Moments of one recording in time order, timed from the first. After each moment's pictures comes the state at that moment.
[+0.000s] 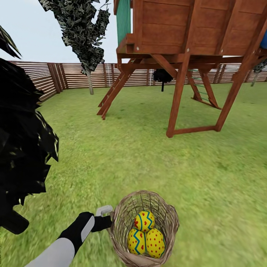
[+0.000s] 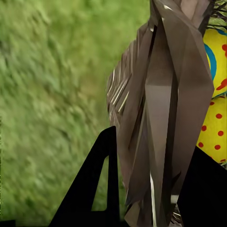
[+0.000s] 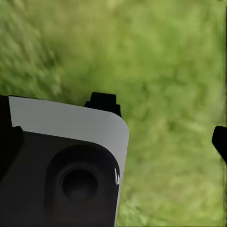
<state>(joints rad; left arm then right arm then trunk) -0.63 -0.07 0.05 -0.43 0.19 0.56 -0.12 -0.26 -0.07 -0.22 0.03 0.33 -0.12 0.04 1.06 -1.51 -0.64</state>
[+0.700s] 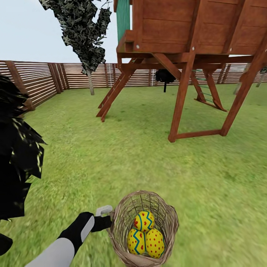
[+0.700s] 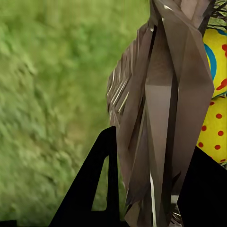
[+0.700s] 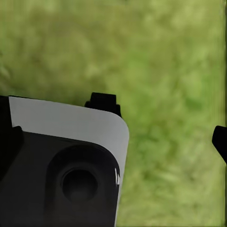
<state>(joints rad) -0.63 -0.07 0.05 -0.43 0.19 0.56 -0.12 -0.26 -0.07 -0.22 0.03 0.33 -0.12 0.04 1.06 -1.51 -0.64</state>
